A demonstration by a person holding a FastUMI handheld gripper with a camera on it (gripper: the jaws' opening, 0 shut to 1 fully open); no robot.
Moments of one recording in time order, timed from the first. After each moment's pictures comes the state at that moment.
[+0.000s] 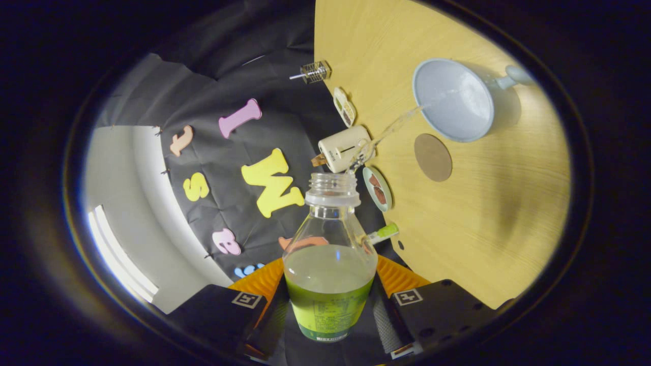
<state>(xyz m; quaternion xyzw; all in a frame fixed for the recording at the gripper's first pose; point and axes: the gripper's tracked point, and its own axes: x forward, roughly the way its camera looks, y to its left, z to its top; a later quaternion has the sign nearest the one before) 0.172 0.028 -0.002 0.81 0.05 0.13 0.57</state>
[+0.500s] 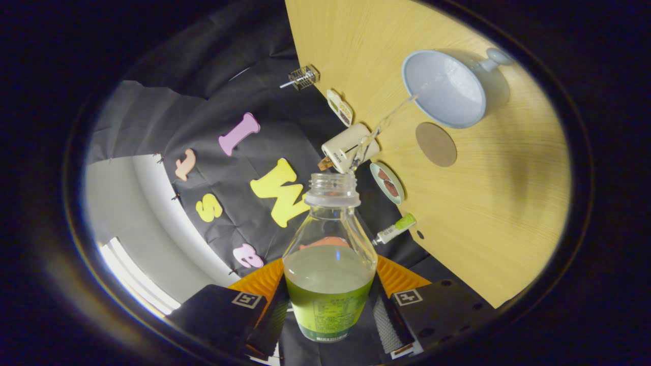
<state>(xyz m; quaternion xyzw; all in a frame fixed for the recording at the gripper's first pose) 0.173 0.012 0.022 0.86 0.02 0.14 0.49</state>
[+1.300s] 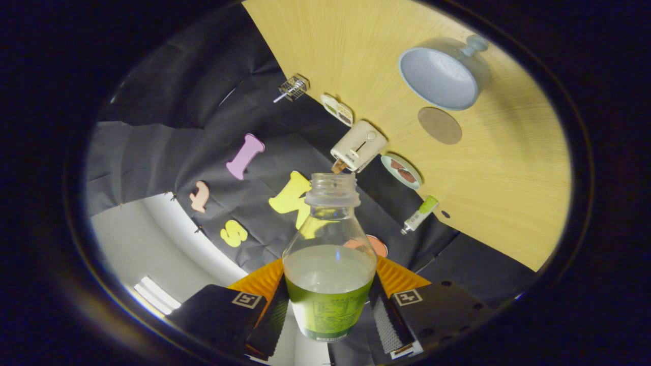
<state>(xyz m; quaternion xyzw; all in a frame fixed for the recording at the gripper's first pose) 0.147 -0.024 0.060 0.91 -0.02 0.16 0.39</state>
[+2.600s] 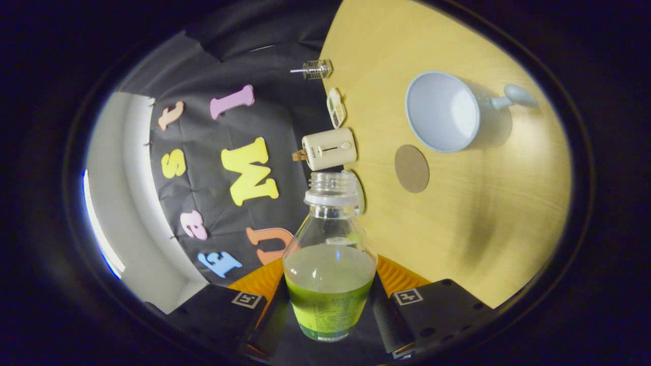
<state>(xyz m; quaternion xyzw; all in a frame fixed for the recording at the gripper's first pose) 0.172 0.049 -0.063 0.71 0.12 0.06 0.69</state>
